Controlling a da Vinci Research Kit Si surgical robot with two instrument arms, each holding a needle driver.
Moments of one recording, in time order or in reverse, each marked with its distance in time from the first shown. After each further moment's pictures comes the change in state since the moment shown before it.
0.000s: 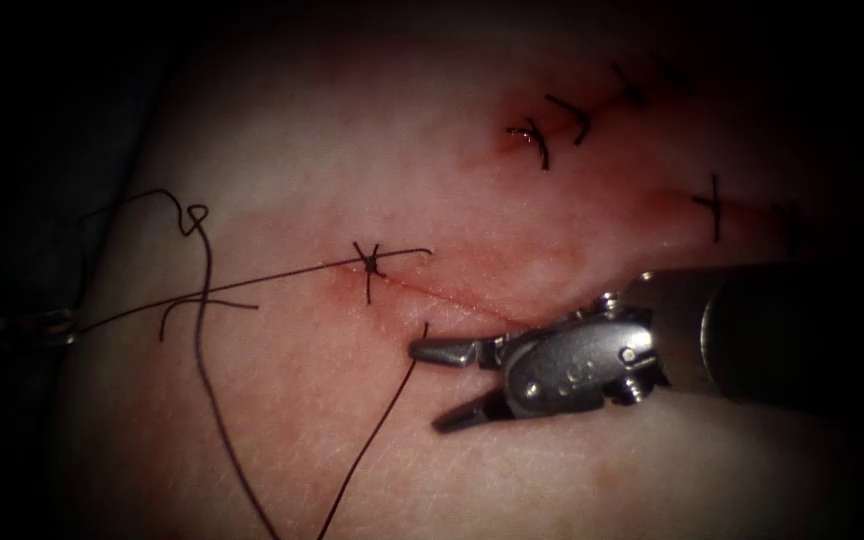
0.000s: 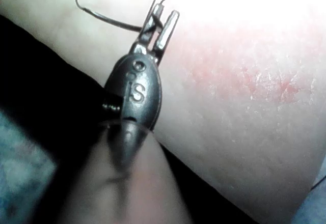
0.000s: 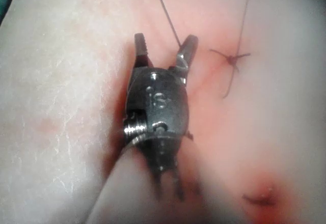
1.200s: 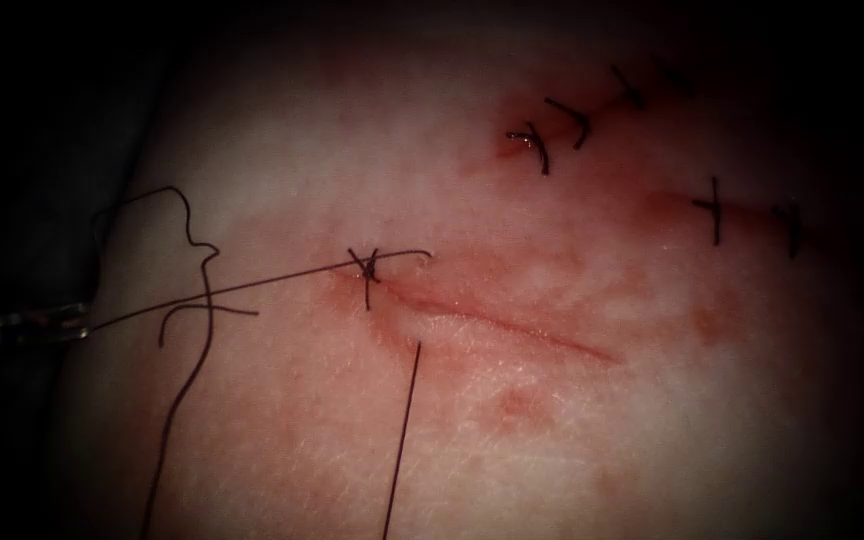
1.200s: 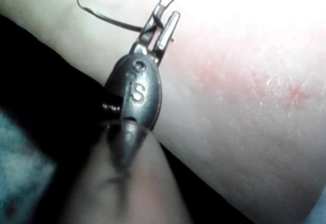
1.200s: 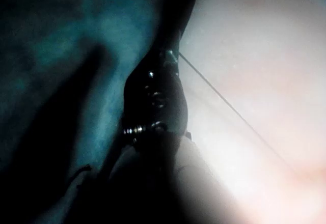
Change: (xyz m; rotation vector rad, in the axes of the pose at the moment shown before) right arm 0.017 -0.020 -0.001 0.247 0.063 0.028; left arm -0.001 -0.001 0.000 -0.014 0.005 -0.005
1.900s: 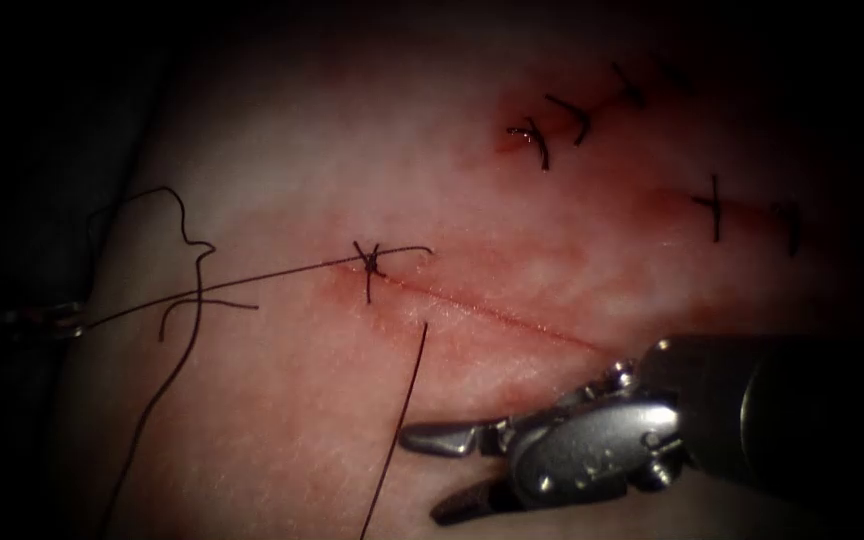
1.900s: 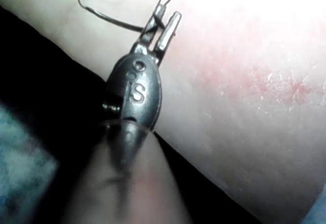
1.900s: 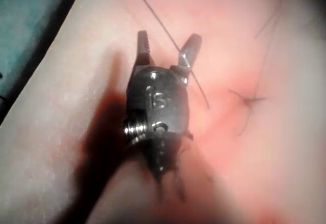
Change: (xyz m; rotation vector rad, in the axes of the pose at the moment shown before) right arm -0.008 0.016 -0.007 -0.217 -0.010 -0.099; left arm 0.000 0.000 0.000 -0.005 -0.006 0.002
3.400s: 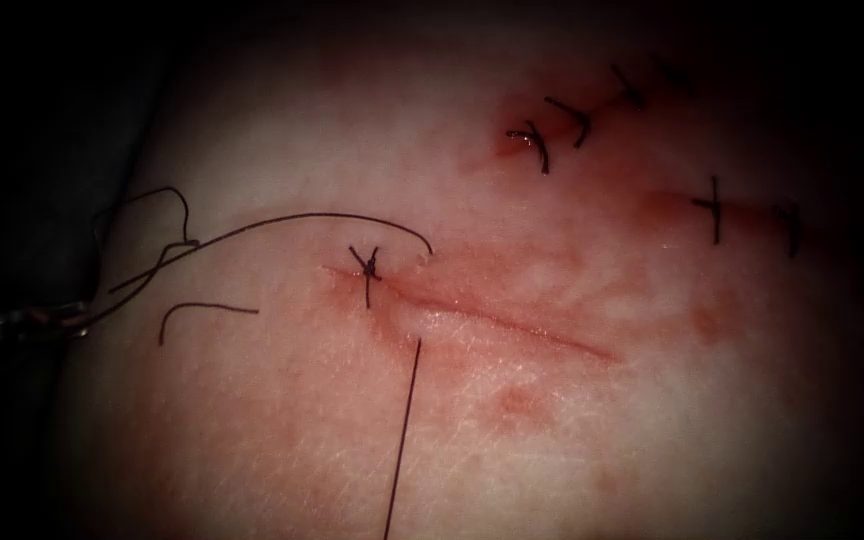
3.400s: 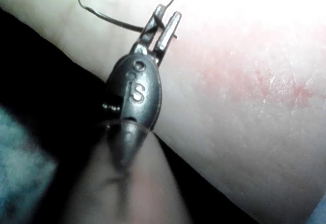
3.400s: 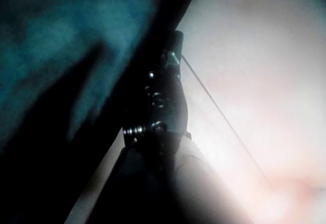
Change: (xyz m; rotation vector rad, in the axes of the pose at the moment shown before) right arm 0.009 -0.013 0.003 0.233 0.019 -0.008; left arm 0.000 0.000 0.000 0.002 0.001 0.000
